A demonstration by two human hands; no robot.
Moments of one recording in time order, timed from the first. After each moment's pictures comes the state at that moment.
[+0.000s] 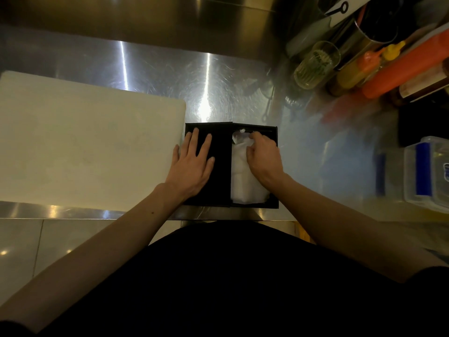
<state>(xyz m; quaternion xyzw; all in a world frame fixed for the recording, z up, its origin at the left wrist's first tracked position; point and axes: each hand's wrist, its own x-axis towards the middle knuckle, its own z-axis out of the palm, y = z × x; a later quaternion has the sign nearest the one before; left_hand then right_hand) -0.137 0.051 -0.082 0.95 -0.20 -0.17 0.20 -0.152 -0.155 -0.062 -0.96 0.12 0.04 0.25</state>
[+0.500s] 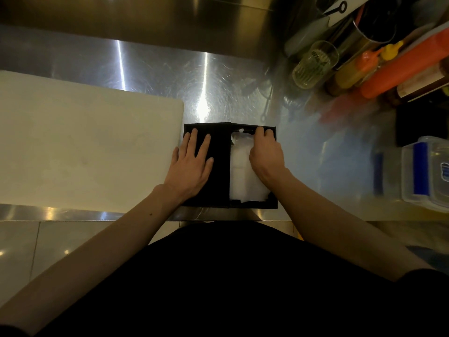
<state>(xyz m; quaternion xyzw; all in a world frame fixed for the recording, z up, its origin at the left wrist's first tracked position) -0.138 0.049 -0.083 0.94 -0.20 -0.16 0.21 -0.141 -0.156 -0.054 -0.97 0.15 0.12 0.12</state>
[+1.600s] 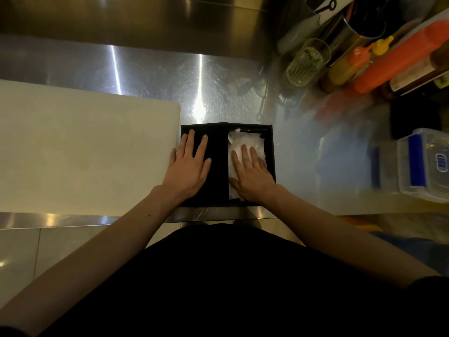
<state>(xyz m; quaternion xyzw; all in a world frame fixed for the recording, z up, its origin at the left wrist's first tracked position) -0.135 0.052 -0.085 0.94 -0.20 -0.18 0.20 -0.190 -0.148 -0.090 -0.96 -0.02 0.28 0.05</state>
